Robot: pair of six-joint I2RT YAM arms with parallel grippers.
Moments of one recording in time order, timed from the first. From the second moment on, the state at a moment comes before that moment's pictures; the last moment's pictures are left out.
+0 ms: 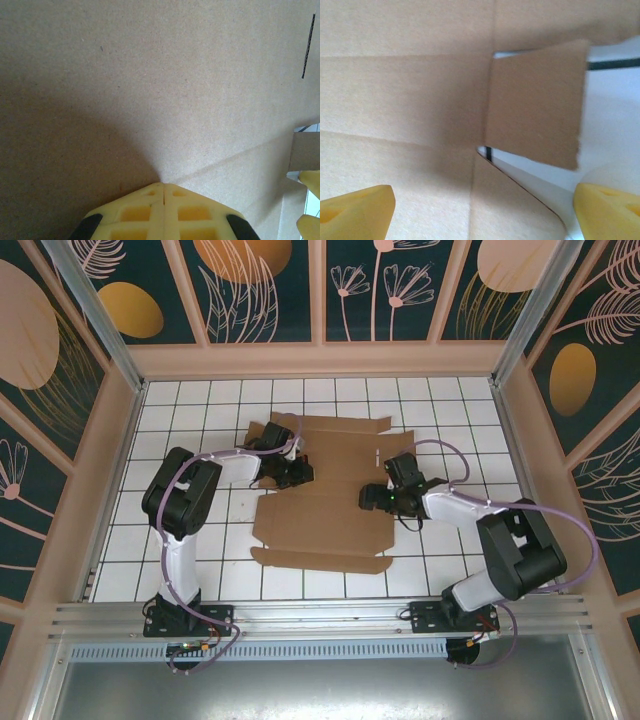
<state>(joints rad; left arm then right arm) -0.47 2.03 1.17 -0.14 0.51 -0.64 0.46 1.46 0.68 -0.29 -0.08 0.53</state>
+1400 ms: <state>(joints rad) -0.44 2.04 1.12 -0.01 0.56 -0.74 0.63 1.38 0.84 -0.55 -0.11 0.63</state>
